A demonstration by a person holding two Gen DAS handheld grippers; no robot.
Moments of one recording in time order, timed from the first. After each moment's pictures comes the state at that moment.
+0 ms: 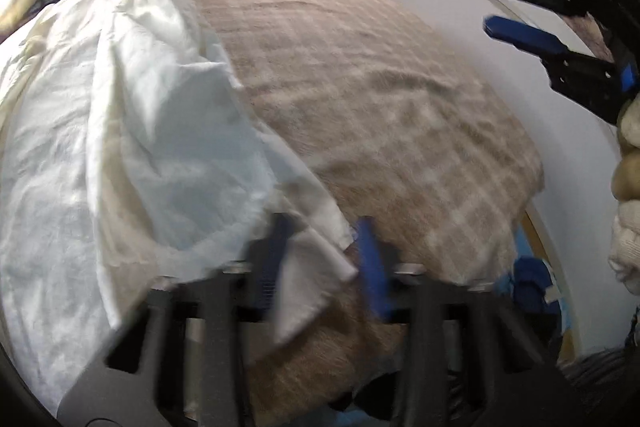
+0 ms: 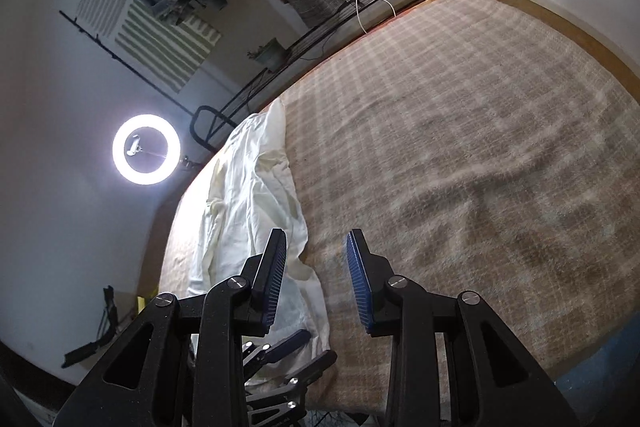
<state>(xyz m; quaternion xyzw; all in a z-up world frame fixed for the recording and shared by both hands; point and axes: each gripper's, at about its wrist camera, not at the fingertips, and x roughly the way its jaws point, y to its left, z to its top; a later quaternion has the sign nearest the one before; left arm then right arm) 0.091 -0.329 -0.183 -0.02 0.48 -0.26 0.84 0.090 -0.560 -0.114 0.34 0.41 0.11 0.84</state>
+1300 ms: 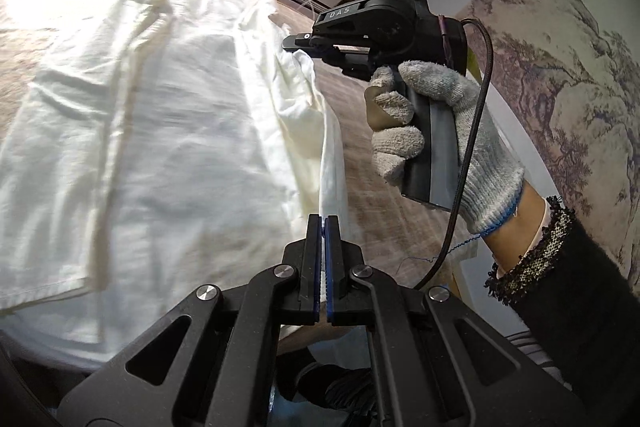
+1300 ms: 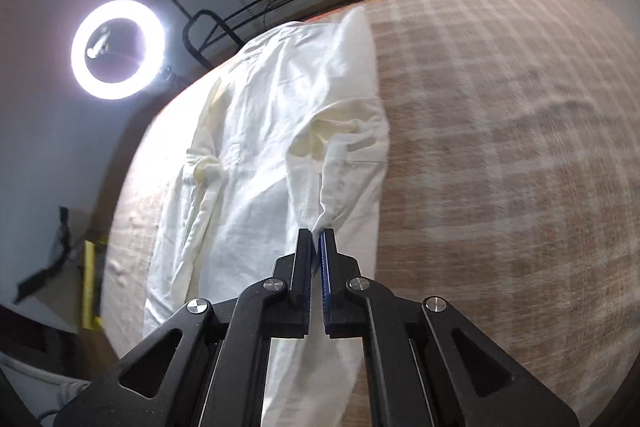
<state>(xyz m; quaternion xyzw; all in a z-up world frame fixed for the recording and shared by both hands) 0.064 -0.141 -0.140 -0.22 0.44 -0.27 0.83 0.266 -0.350 -0.150 0.16 0.51 0.15 0.83</state>
